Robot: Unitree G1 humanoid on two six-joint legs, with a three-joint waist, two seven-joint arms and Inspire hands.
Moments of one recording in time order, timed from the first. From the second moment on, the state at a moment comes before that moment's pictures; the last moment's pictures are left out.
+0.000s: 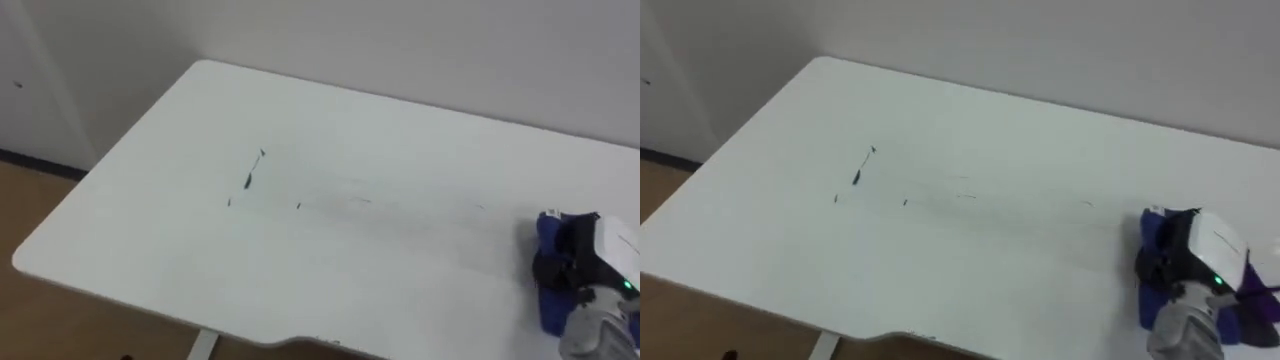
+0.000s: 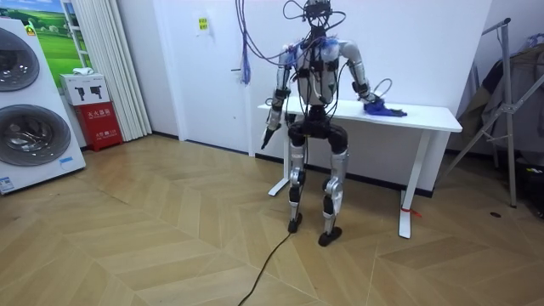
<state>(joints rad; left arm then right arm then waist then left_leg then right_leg) 0.25 0.21 0.15 0.89 0.23 0.05 0.17 -0.19 -0.34 0.11 0.71 -0.65 0.07 -0.38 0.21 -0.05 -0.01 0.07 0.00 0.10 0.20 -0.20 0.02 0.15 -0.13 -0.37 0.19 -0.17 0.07</state>
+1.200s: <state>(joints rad) 0.32 0.25 0.11 0.95 0.19 0.08 0.17 -0.22 -0.30 0.06 0.67 -0.77 -0.02 -0.38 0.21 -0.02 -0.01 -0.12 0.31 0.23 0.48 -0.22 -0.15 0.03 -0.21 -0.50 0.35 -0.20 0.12</state>
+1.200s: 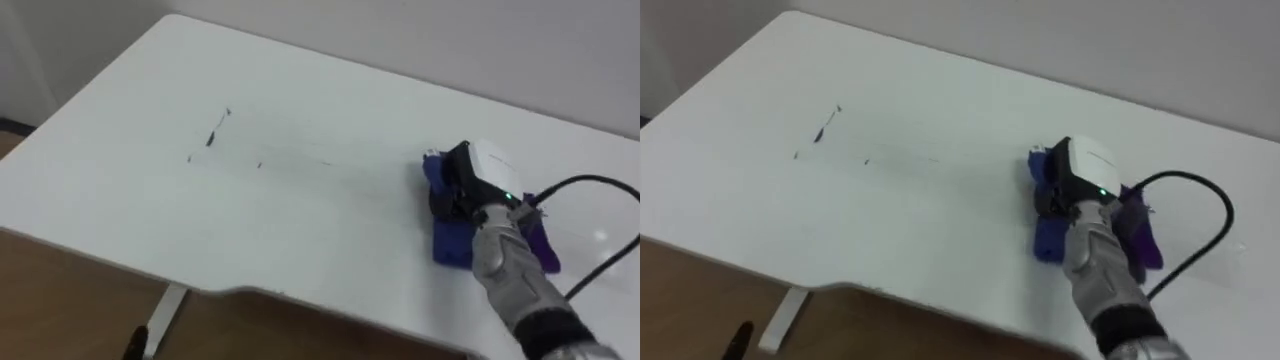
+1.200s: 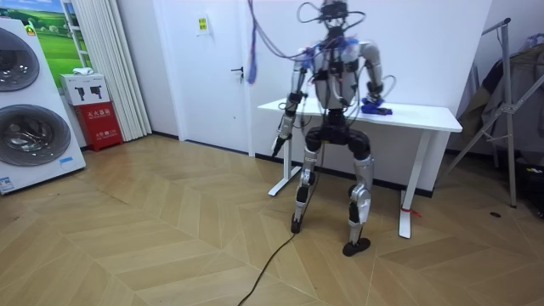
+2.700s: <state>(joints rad) 0.28 0.20 0.13 0.86 0.21 0.09 0.17 -0.42 -0.25 0.37 0.53 -0.79 0.07 -0.22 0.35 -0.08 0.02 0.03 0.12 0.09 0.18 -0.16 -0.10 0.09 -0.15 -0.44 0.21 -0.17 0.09</state>
